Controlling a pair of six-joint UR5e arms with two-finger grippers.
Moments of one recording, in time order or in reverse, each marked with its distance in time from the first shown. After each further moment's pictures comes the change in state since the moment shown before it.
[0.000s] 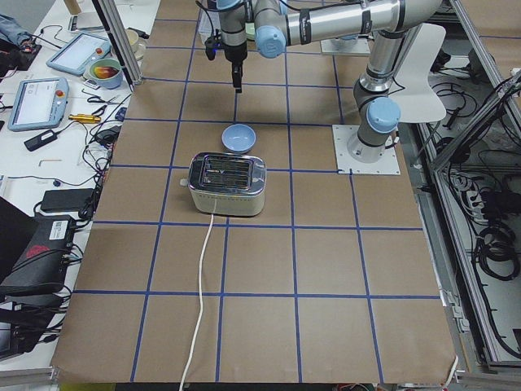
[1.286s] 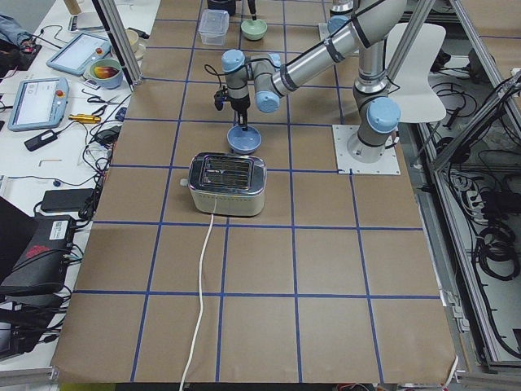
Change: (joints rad) left arm -0.004 -0.192 -0.165 0.343 0.082 -0.003; right arm -0.138 0.206 0.331 -0.392 0.008 -0.237
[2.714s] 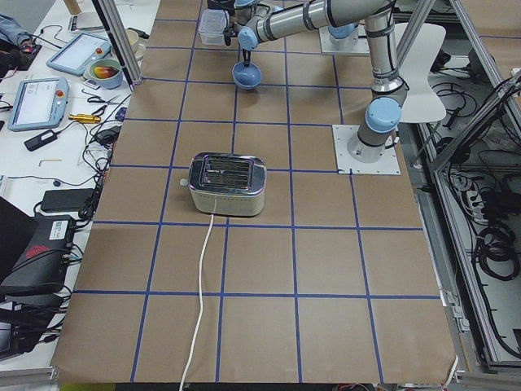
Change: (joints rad) left arm -0.541 -0.196 0.320 -0.032 -0.149 -0.620; right arm 0.019 0.000 -0.274 0.312 0.033 0.005
